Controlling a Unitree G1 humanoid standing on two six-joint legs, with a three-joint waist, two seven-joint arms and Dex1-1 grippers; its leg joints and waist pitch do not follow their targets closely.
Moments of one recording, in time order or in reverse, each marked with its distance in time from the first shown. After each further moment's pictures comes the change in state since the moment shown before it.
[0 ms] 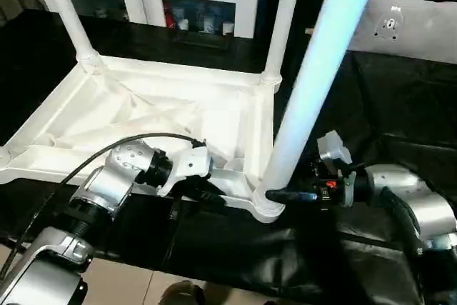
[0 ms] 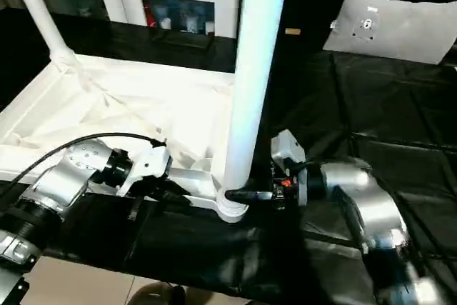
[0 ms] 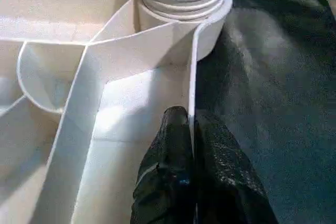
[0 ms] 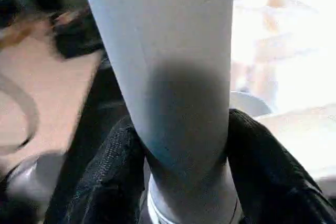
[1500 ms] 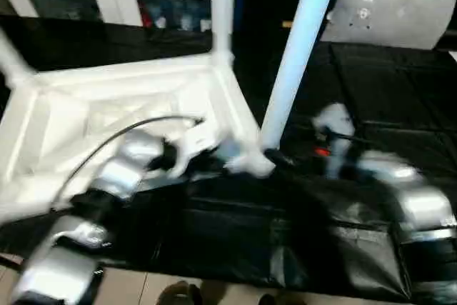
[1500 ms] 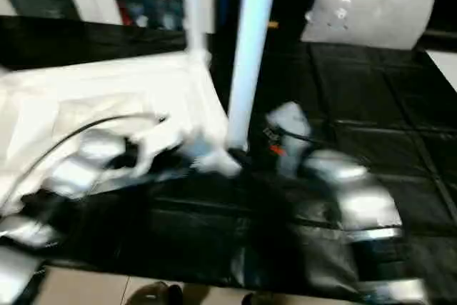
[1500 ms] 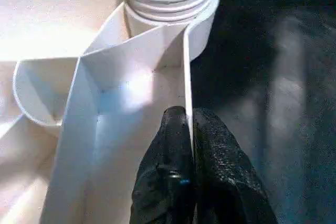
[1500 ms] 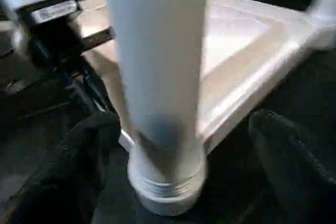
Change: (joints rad) left arm -0.075 -0.036 0.034 0.115 0.037 -0.012 0.075; right arm -0.088 -0.013 -0.059 0.038 -0.075 0.004 -0.129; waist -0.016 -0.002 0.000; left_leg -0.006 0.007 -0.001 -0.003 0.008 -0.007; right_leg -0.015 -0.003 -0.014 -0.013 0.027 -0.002
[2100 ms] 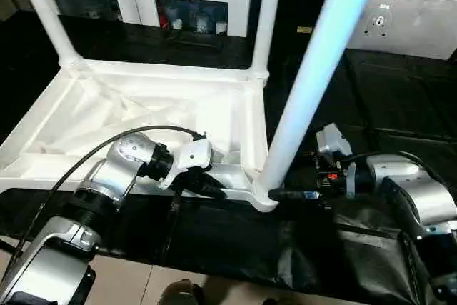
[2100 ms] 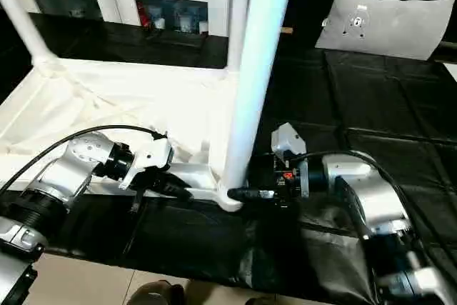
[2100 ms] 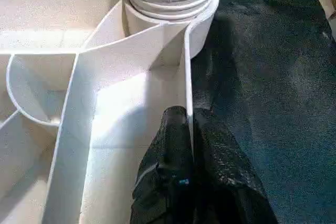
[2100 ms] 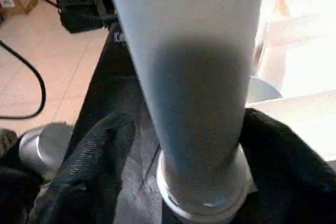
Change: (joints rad) left arm 0.001 0.021 -0.053 -0.012 -0.019 -0.066 -0.149; right arm -0.048 -0.086 0.111 0.145 0.032 -0.103 0.342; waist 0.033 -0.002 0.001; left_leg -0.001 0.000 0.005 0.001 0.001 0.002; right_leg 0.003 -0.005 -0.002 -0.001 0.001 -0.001
